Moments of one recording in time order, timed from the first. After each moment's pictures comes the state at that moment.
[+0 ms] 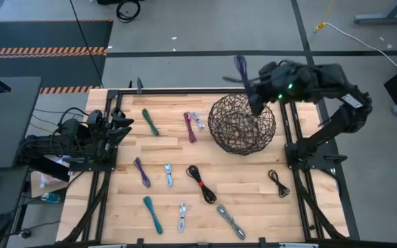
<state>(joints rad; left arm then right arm) 0.01 0.22 0.29 0.42 -0.09 -0.29 -0.04 1.42 2.10 -1.41 0.44 0.56</state>
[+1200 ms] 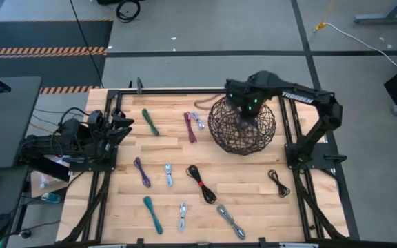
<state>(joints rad) 0.01 0.22 0.29 0.41 -0.09 -0.29 -0.34 1.62 1.65 -1.56 0.00 0.31</state>
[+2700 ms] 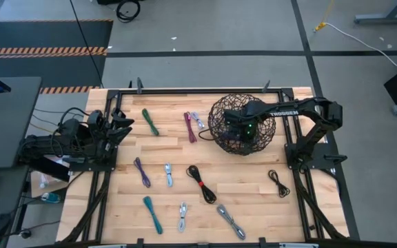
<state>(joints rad) 0.01 0.22 0.29 0.41 -0.09 -0.29 -0.29 1.62 1.06 -1.04 -0.07 0.00</state>
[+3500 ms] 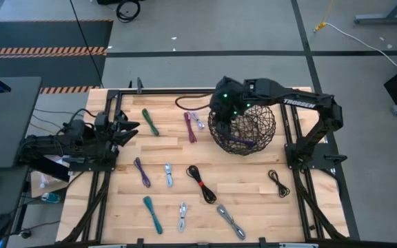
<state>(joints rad) 0.01 0.22 0.29 0.27 -0.11 -0.29 -0.20 1.62 1.73 -1.02 -0.19 0.14</state>
